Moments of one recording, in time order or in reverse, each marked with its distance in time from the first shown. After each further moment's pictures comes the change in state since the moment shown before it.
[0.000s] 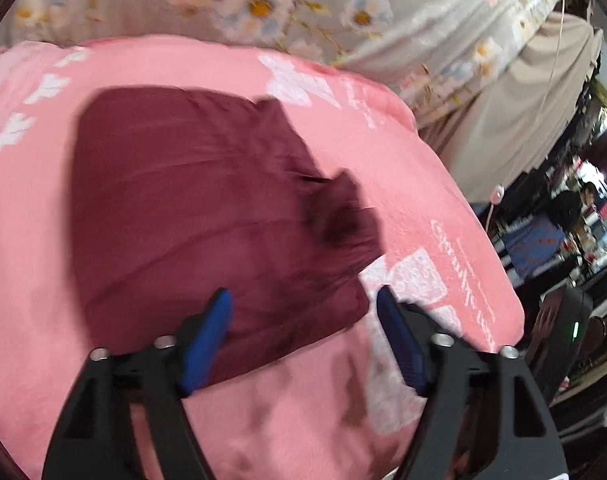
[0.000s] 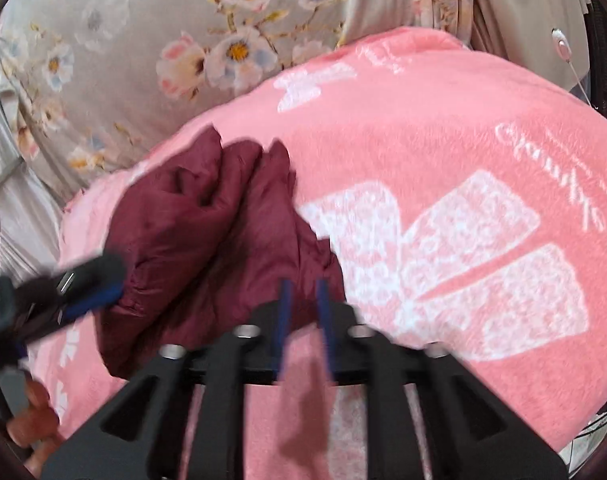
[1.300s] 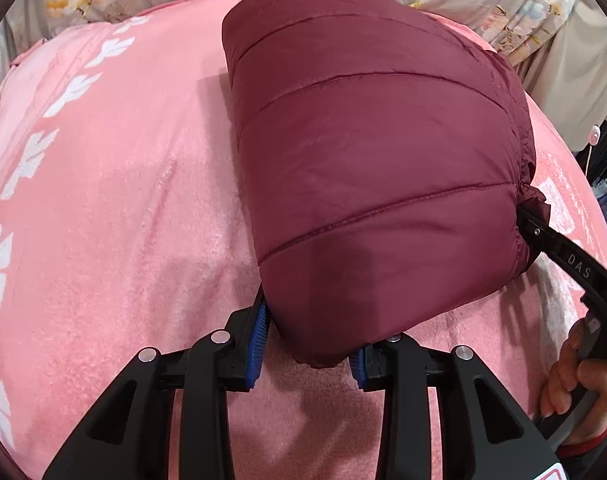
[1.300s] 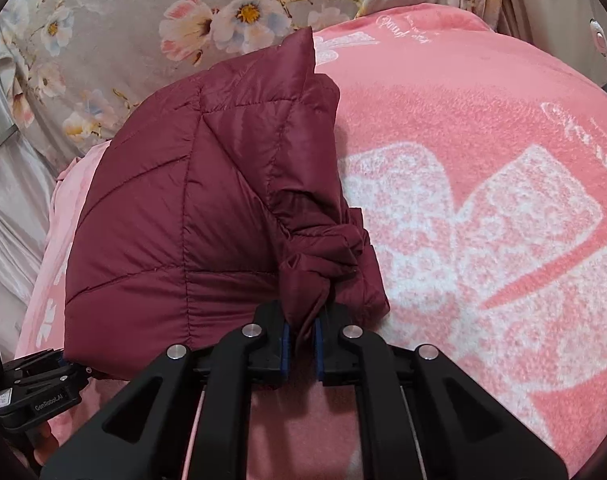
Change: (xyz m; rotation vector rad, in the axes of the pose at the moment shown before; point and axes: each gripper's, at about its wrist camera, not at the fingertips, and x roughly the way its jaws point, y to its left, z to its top) left arm 0.038 0.081 -0.051 0.057 0.173 0.324; right arm 0.069 0.005 -0.014 -0.058 0.122 -0.016
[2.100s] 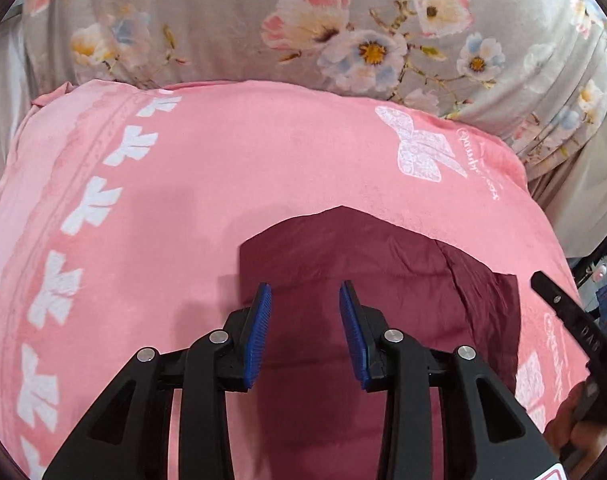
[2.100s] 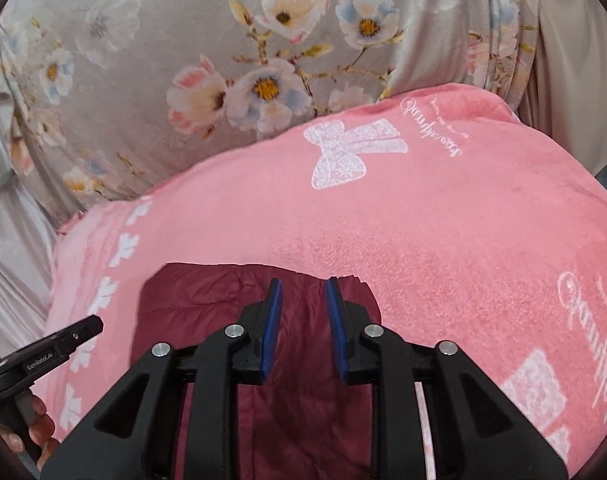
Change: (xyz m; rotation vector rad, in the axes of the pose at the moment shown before) left arm -0.041 0.039 0.190 -0.140 -0.200 -0.004; right arm 0.008 0.045 0.164 -0.064 -0.115 -0.049
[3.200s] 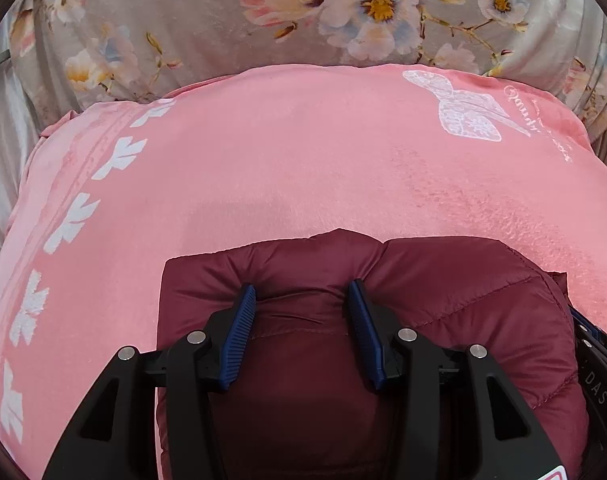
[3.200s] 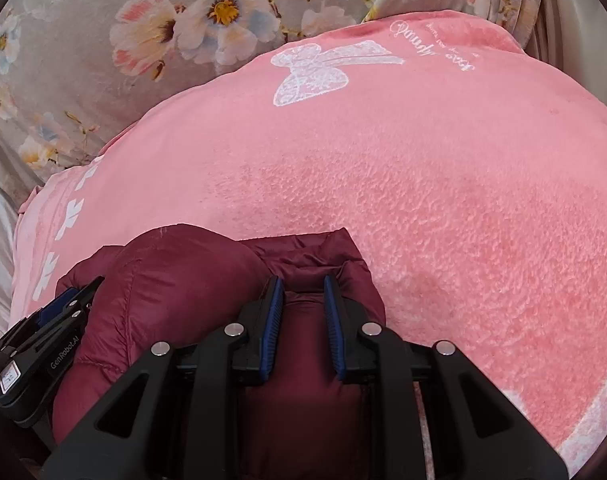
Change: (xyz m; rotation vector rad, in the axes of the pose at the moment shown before) left arm 0.125 -0.049 -0.022 0.095 -0.044 0.260; right arm 0.118 -0.038 -0.048 0.062 0.102 -0.027
